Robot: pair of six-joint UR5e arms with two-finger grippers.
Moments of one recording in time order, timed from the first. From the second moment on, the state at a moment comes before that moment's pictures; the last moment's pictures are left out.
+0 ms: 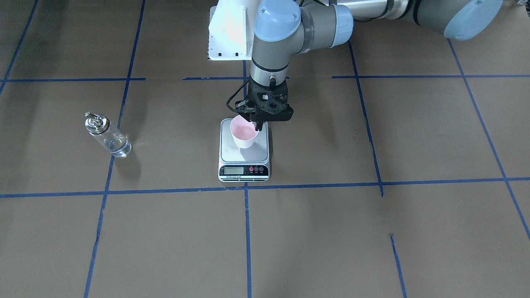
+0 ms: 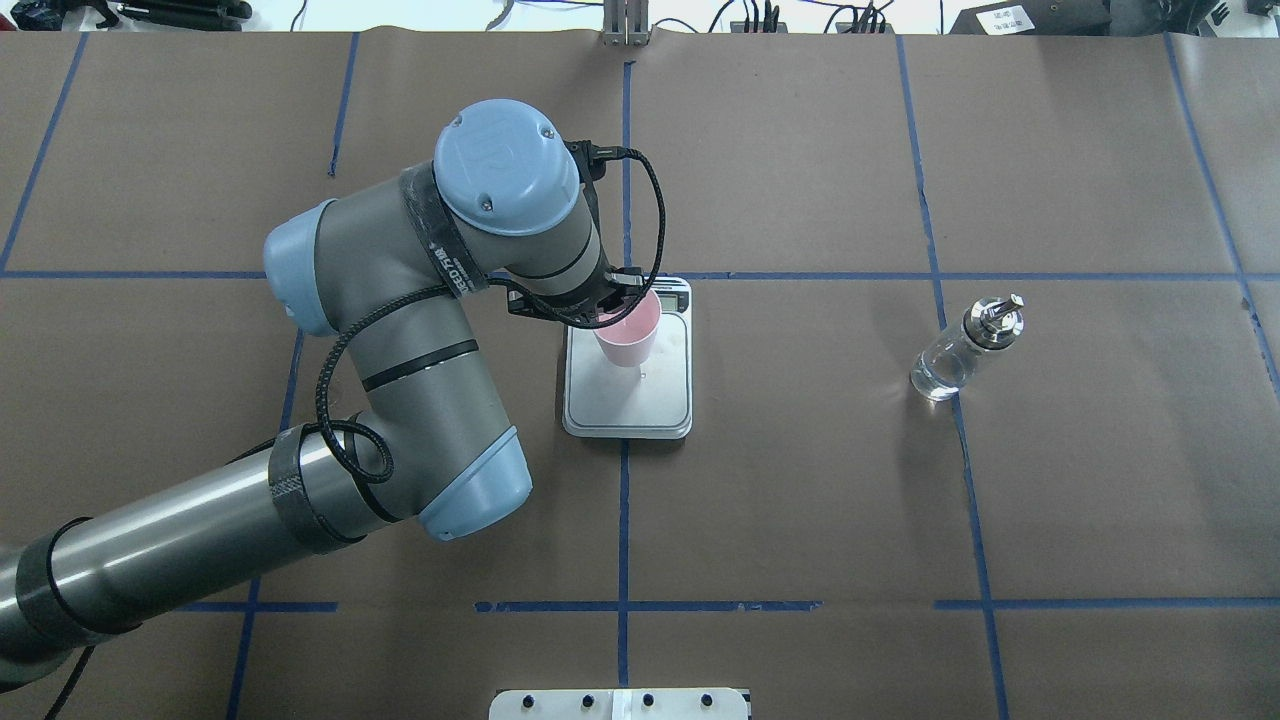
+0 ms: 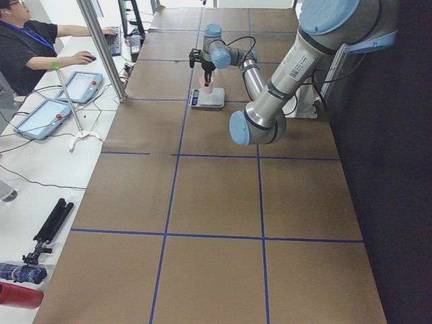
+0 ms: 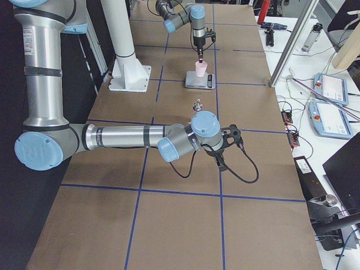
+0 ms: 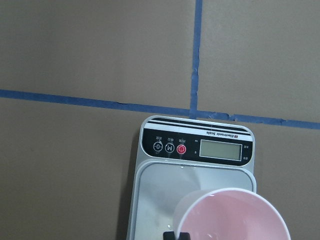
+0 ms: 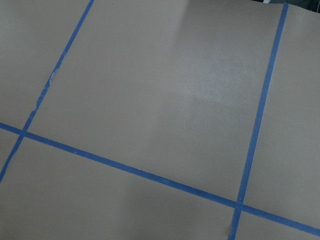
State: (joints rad) left arm -0.57 -2.41 -1.63 -1.55 -1.86 -1.28; right arm 1.53 -1.59 1.65 -1.10 2.43 0.12
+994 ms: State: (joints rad) left arm -0.56 -2.41 -1.58 -1.62 -1.85 -1.27; right arm 1.53 -1.59 1.65 -1.10 2.43 0.12
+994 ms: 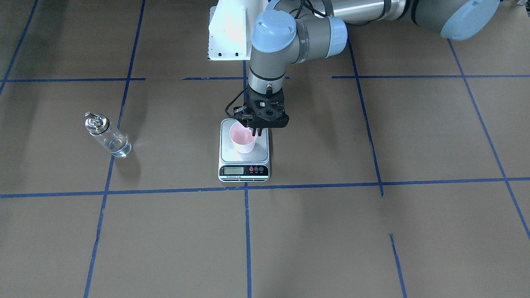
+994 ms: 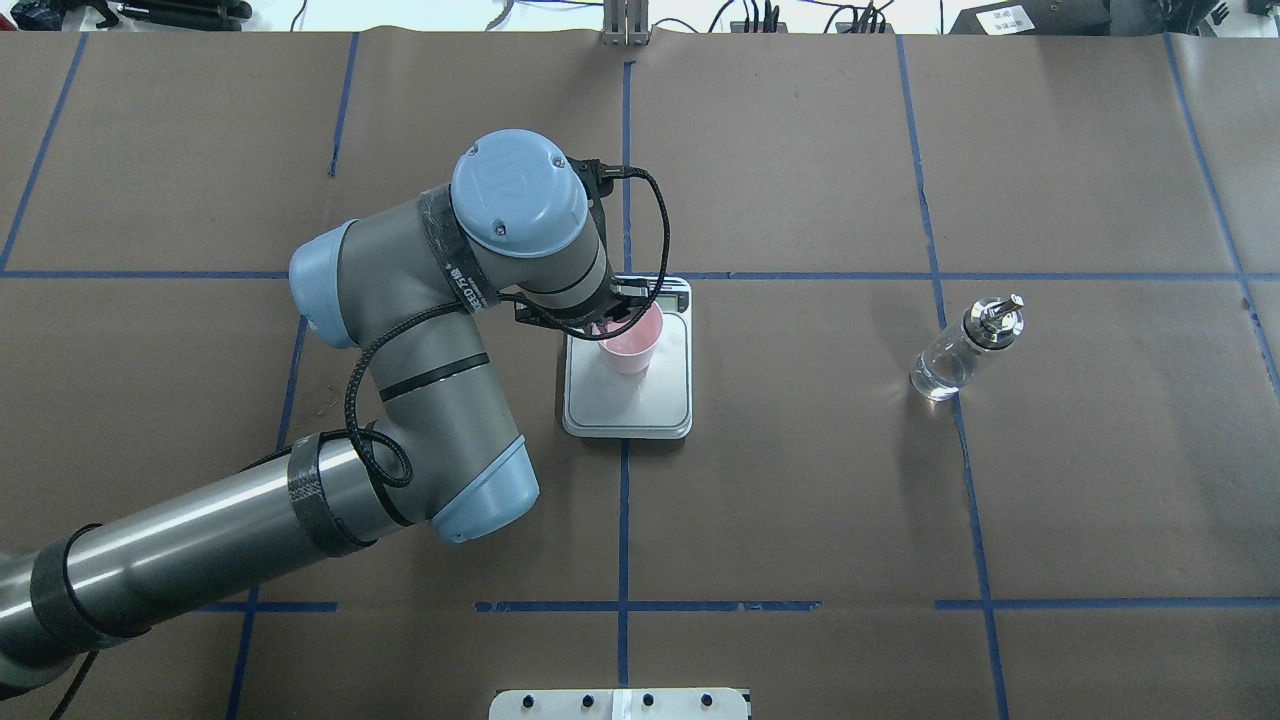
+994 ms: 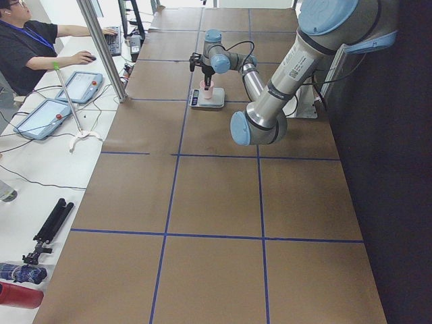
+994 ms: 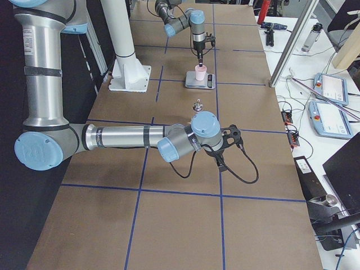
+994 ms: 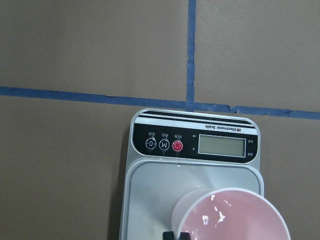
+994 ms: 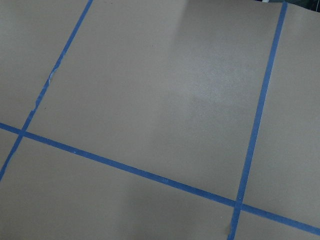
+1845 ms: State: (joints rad) left arm -0.63 -2.30 -1.78 -1.53 -1.85 -1.06; right arm 1.52 -1.59 1.66 -1.09 2.43 0.13
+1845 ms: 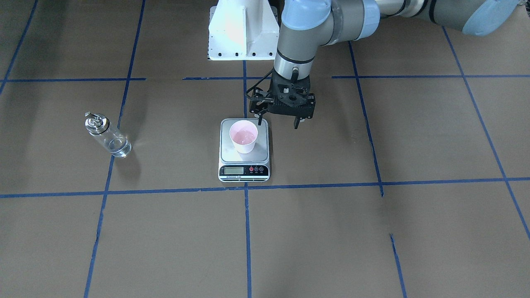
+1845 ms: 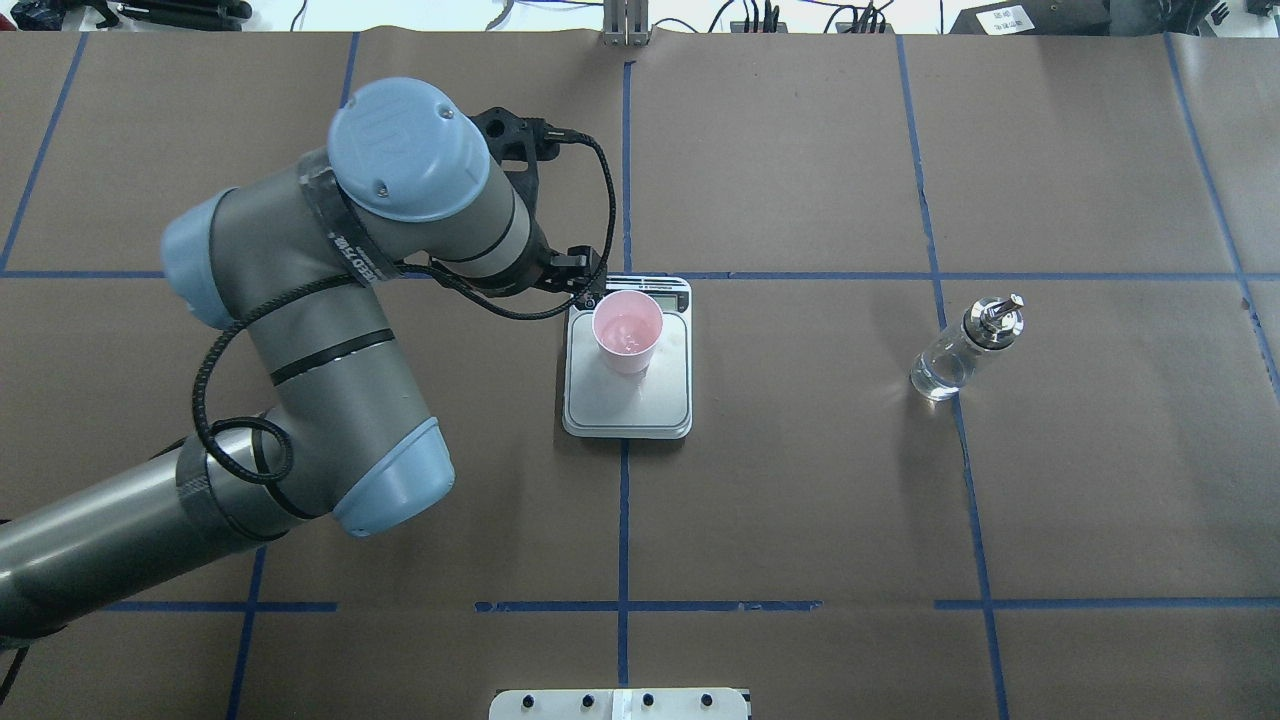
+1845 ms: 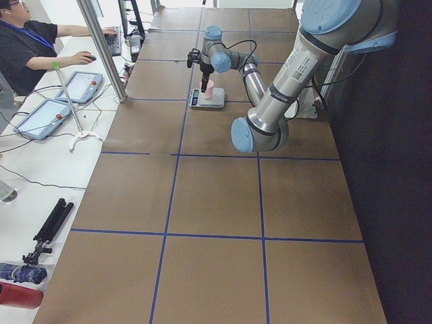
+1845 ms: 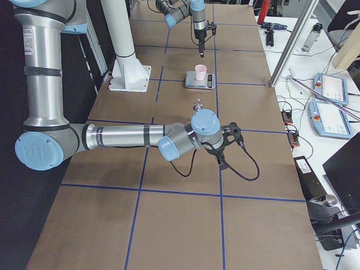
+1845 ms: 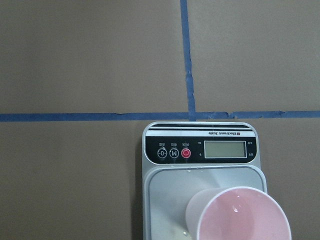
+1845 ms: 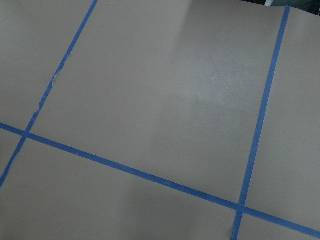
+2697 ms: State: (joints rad) left arm -0.67 -2.25 -1.88 -1.49 -1.85 -0.99; right arm 1.52 -1.59 1.66 -1.08 2.43 0.13
